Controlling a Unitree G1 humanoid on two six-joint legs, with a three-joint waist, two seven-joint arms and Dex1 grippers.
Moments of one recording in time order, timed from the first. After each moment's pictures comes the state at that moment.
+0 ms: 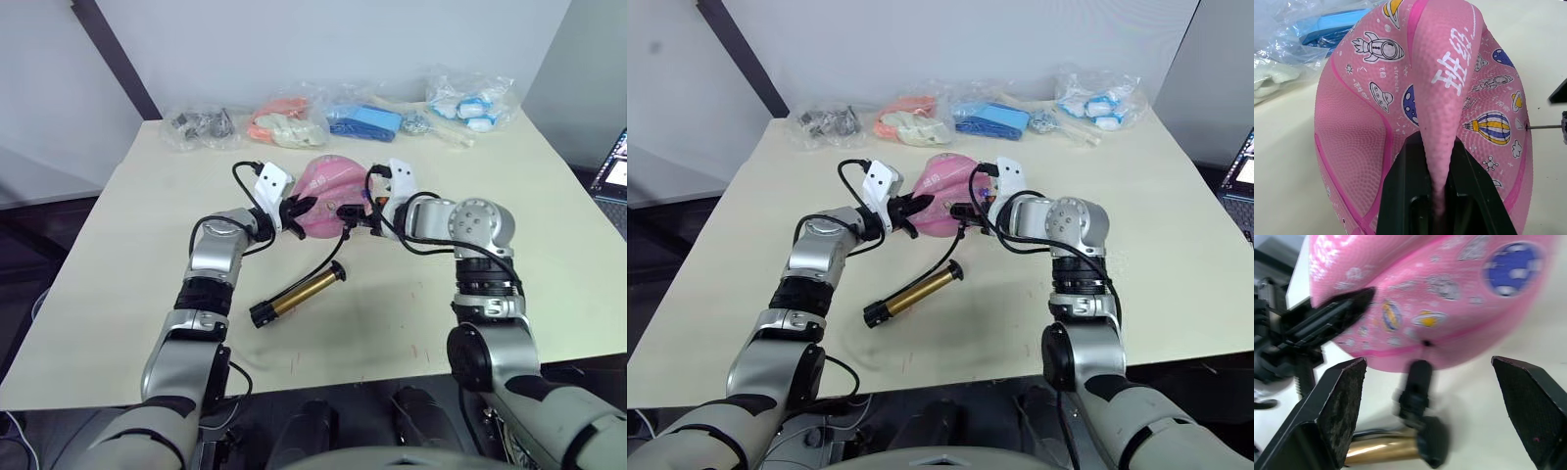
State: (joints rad) left arm -0.73 0.39 -0.01 0.59 -0.10 0.21 -0.78; right arm -0.84 -0.01 -0.17 0.11 0.57 1.32 0.00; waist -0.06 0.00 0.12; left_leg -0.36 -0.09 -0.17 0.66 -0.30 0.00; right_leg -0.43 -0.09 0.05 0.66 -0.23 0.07
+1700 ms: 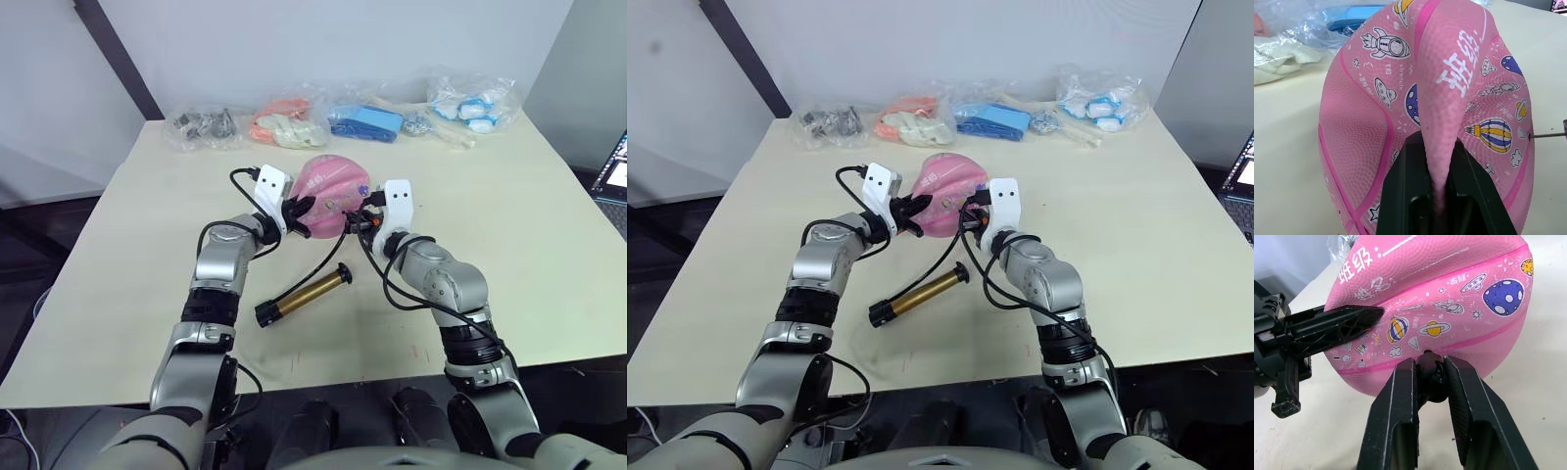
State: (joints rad) left arm -0.67 0.33 0.03 0.44 -0.14 0.36 -0.63; right arm -0.54 0.10 0.08 -0.02 0.32 0.79 0.12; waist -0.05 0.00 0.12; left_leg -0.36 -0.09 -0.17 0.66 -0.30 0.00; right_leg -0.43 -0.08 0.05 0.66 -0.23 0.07
